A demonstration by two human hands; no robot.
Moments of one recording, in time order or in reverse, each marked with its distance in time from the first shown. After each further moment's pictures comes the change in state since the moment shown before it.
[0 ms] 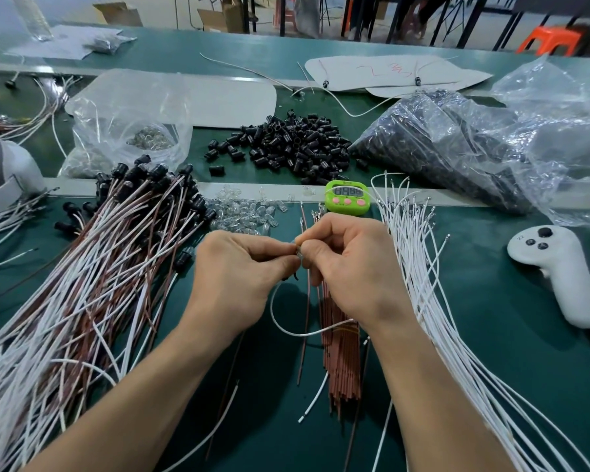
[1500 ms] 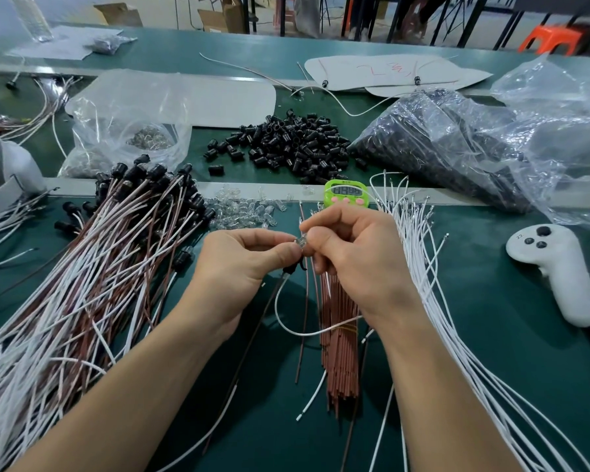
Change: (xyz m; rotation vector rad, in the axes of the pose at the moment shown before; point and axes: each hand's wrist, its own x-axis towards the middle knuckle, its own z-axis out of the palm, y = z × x) left_hand 0.007 0.001 0.000 -0.289 -0.064 -0.167; right_hand 0.005 -0.002 -0.005 0.245 0.004 0.041
